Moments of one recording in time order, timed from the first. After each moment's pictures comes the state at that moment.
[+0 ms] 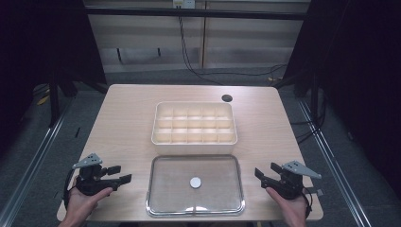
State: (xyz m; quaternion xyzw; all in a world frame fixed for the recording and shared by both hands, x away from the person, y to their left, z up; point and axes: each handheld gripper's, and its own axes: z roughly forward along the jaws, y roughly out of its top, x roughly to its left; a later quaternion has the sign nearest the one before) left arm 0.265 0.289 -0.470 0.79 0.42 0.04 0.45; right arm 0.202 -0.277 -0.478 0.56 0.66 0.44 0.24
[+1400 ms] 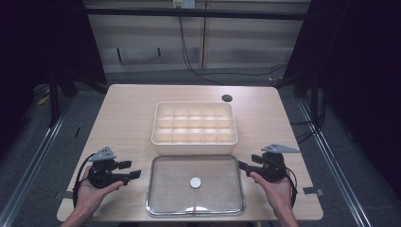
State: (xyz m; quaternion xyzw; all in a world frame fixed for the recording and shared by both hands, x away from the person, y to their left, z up) left arm 0.287 0.257 -0.462 0.82 0.38 0.05 0.43; right arm 0.246 -0.234 -0.445 0.53 0.73 0.41 0.15
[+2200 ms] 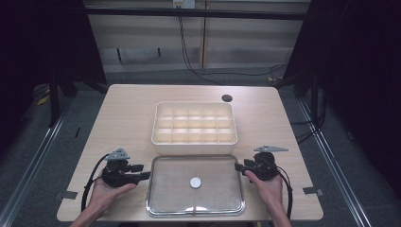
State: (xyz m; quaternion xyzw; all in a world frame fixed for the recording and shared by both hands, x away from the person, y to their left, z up) left arm 0.289 0.230 -0.483 0.84 0.37 0.02 0.41; right arm 0.265 -0.232 -0.486 0.56 0.73 0.38 0.10
